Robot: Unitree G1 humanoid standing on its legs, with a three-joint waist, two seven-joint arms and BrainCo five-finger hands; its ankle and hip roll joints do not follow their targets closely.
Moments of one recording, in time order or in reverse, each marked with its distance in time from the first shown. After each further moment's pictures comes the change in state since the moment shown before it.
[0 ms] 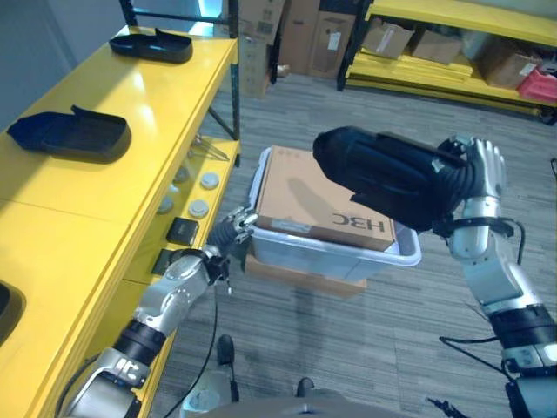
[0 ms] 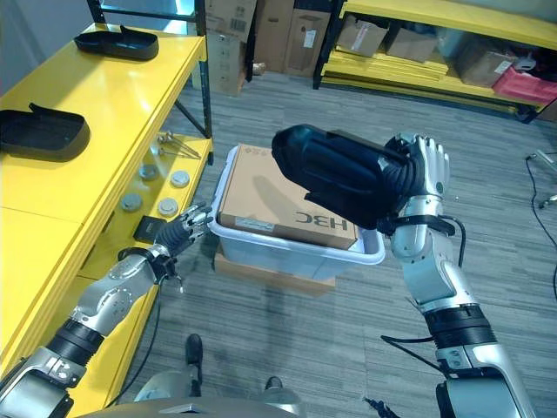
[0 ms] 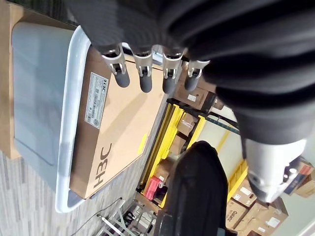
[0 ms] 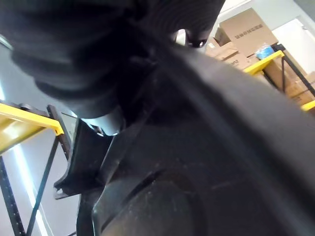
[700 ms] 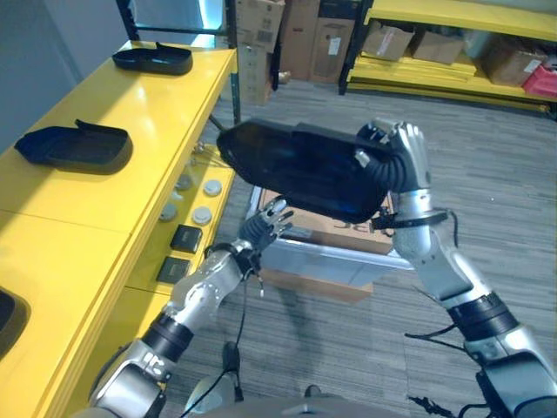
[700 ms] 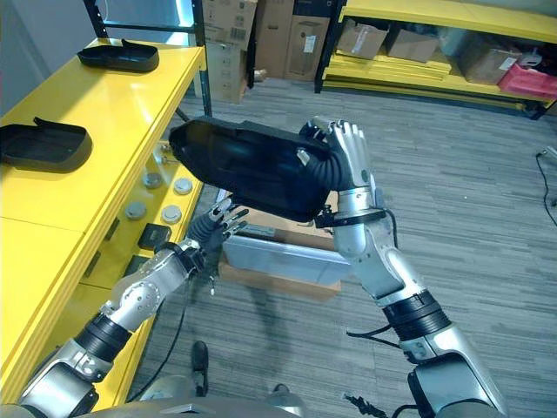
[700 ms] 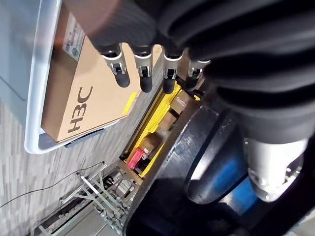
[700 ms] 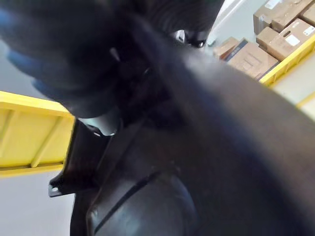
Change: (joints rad) left arm -0.064 -0.124 -0.084 -0.042 -0.172 -0.021 0.069; right arm -0.107 0.129 0.245 -0.125 -0.032 -0.172 -0.042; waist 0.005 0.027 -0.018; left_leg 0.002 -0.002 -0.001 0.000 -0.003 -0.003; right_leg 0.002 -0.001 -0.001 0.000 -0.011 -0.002
